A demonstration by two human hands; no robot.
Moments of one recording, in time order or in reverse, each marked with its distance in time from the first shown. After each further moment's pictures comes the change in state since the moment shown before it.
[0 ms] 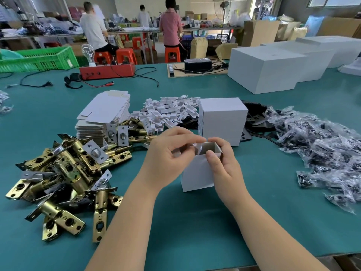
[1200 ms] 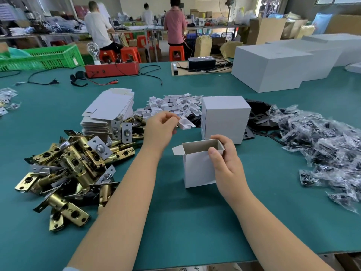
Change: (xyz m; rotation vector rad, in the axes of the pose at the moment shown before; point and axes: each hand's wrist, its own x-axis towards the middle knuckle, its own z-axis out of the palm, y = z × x) left_hand 0.045 -0.052 0.002 -0.207 0.243 -0.625; right_hand 0.000 0.003 0.000 -0.006 0.010 -0.017
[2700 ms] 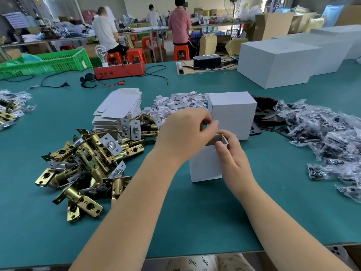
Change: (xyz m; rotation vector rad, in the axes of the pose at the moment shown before) left_hand -0.063 0.059 0.005 0.742 -0.125 0.632; right_hand 0.001 -0.003 0.002 0.011 -0.032 -0.003
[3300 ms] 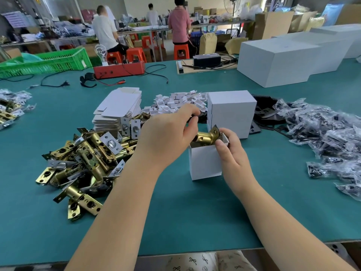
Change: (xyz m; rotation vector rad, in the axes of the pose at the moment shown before) left_hand -0.017 -0.015 -0.025 0.175 0.118 0.167; right_hand -0.001 0.002 -0.001 -0.030 0.005 -0.026
